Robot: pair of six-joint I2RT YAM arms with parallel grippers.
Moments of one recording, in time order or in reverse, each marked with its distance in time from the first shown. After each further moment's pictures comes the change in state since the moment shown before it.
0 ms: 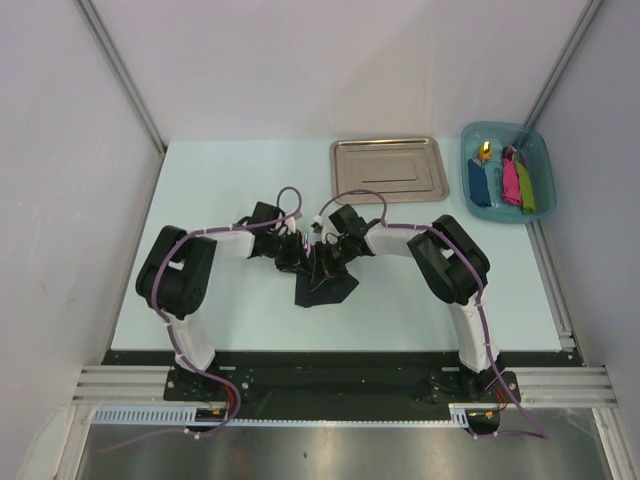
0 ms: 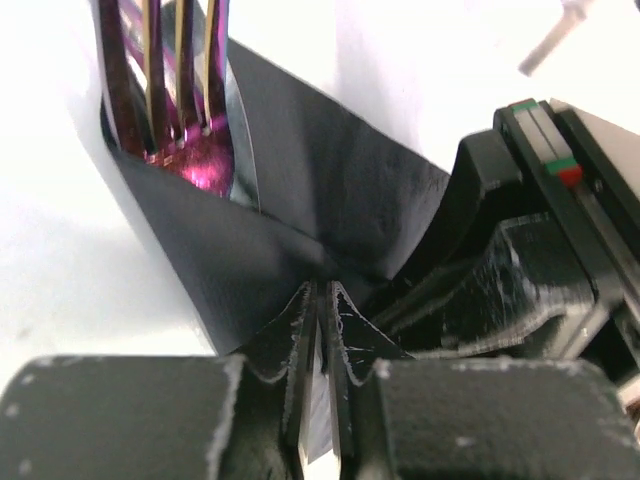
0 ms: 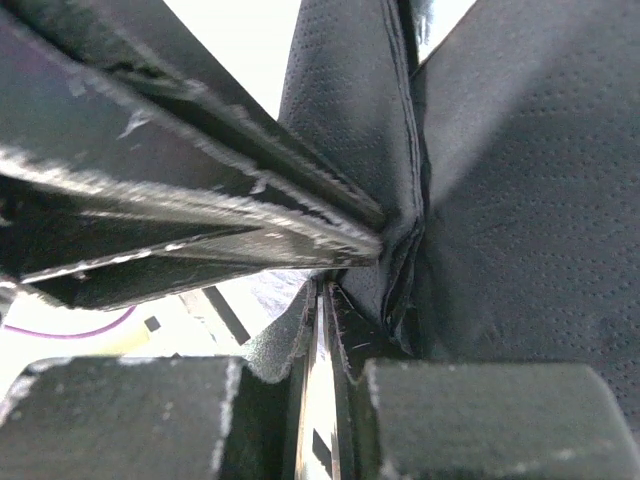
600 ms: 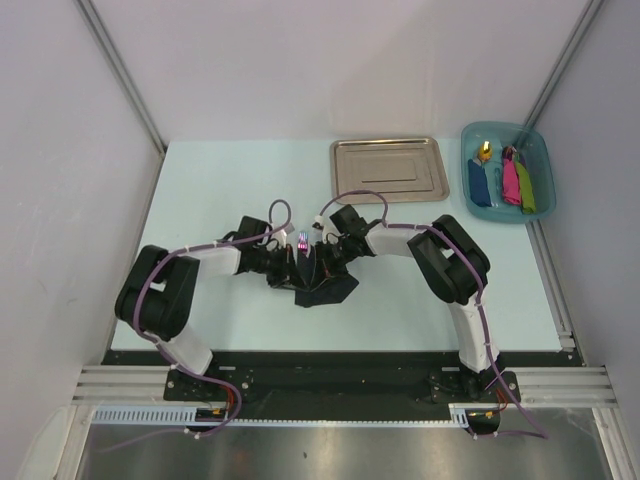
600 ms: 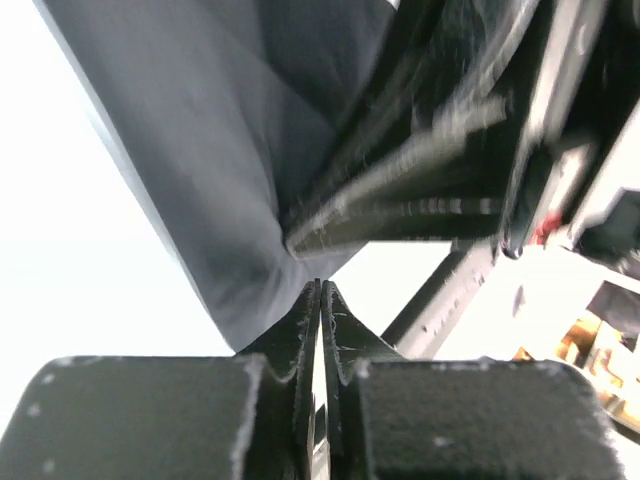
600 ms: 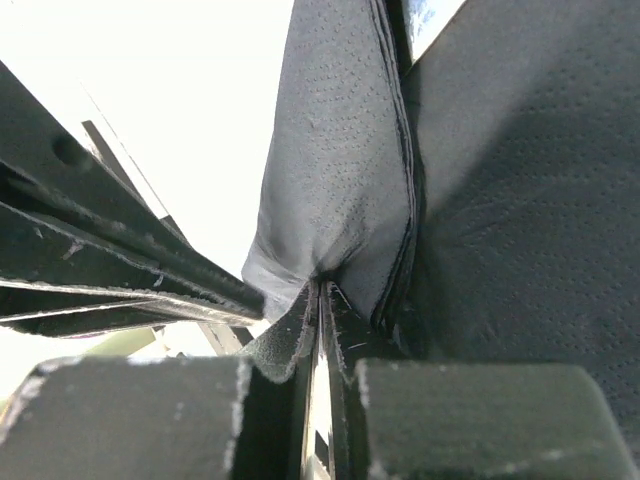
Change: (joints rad) left arm 0.027 -0.172 -0.172 -0.016 0.127 0.018; right arm -0.010 0.001 -0.009 0.014 -0.010 0.011
